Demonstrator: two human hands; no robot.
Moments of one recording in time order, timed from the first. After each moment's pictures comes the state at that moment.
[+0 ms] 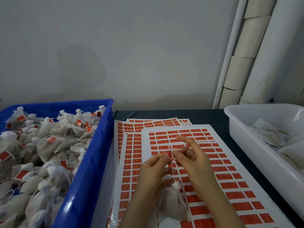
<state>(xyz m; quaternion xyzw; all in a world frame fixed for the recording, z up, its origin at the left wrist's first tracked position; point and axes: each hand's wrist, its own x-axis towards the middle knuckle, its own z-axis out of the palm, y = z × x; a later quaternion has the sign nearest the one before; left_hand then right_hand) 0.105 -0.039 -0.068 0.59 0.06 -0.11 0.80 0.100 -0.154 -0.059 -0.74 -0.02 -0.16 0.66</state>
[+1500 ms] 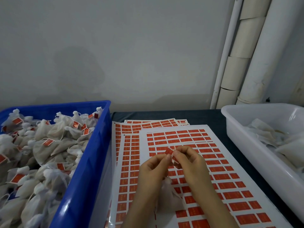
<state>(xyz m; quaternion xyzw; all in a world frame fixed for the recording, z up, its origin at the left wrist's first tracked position) 0.101 -0.045 -0.070 0.66 0.00 -0.01 0.75 0.104 -0.152 -0.070 -0.73 0.03 -0.19 0.65</state>
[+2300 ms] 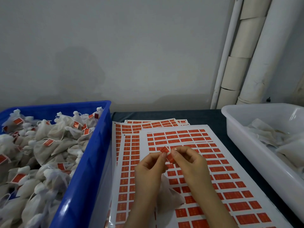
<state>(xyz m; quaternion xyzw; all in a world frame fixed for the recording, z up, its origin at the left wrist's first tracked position) 0.109 -0.046 -0.080 0.66 0.03 0.09 0.75 0.103 -0.151 -0.068 -0.75 0.03 -0.20 0.63</state>
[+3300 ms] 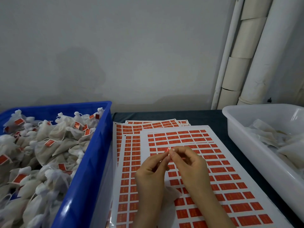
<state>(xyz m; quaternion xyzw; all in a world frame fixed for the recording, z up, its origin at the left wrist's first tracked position) 0.098 -0.051 -0.078 0.69 -0.02 0.19 0.70 0.098 -0.145 -0.064 -0.76 0.00 -0.22 0.61</state>
